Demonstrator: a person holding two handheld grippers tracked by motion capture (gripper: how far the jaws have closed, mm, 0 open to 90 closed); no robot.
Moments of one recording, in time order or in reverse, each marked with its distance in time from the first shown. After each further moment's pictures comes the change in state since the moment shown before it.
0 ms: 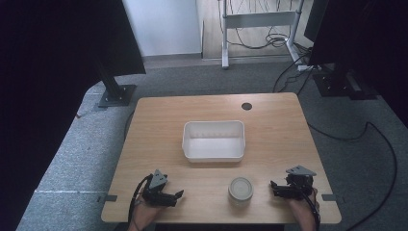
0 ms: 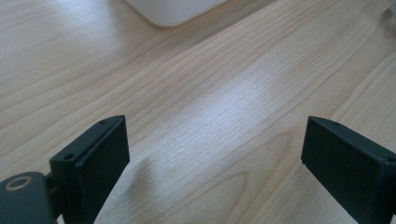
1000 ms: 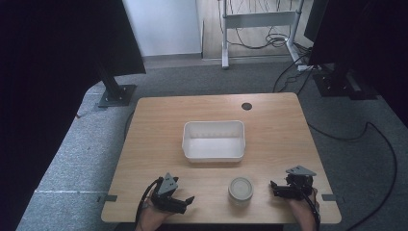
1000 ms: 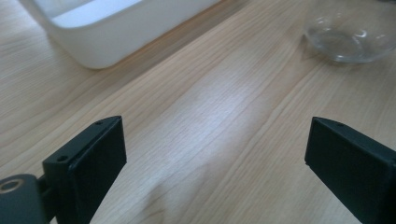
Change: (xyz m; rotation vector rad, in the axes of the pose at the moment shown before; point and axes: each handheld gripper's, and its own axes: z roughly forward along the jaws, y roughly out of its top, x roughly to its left) left arm -0.041 0.022 -0.001 -0.039 -0.094 0.082; right arm 0.000 0.000 0.000 0.000 0.002 -0.002
